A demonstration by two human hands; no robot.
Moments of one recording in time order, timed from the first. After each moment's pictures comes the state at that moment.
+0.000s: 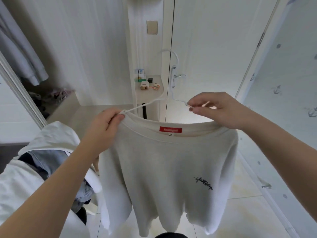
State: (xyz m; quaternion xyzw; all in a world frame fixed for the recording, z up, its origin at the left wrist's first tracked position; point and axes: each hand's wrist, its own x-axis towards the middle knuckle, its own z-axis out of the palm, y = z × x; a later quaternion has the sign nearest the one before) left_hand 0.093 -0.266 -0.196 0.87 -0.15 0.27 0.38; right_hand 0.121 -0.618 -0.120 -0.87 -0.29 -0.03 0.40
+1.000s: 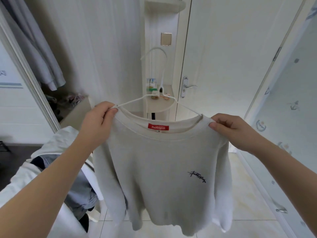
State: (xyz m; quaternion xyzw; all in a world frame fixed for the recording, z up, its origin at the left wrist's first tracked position) left_hand 0.132 -0.217 -0.182 0.87 -0.10 0.35 0.34; right_hand 0.145 -0.630 -0.147 -0.86 -0.21 -0.02 0.46
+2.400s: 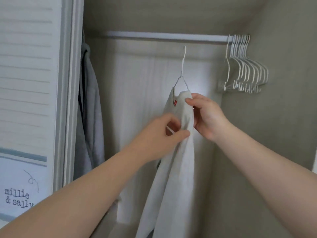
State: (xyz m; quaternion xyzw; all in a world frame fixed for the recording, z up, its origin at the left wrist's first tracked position) left_hand 0.453 0.052 0.090 0.83 -0.18 0.35 0.39; right_hand 0.522 -0.095 0.157 -0.58 -0.32 -0.02 0.75
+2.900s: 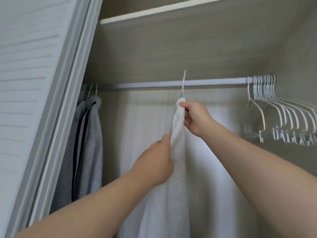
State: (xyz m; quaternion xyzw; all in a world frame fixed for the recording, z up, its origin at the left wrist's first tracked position) left_hand 0.580 0.109 0.175 0.89 -0.02 0.44 0.12; right_hand 0.671 0.004 0.302 -0.50 -0.36 -0.04 0.79
